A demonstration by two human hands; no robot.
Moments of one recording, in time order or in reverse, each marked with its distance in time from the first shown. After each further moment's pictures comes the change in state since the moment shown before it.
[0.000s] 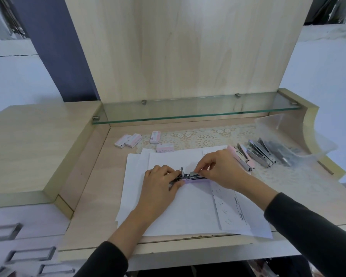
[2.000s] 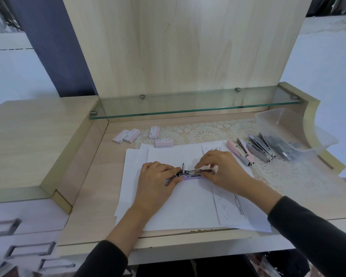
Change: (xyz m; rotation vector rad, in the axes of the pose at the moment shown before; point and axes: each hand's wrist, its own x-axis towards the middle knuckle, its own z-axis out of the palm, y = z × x) left_hand -0.002 -0.003 -0.001 -0.055 0.141 0.106; right_hand -0.007 0.023 0.011 -0.105 0.038 -0.186
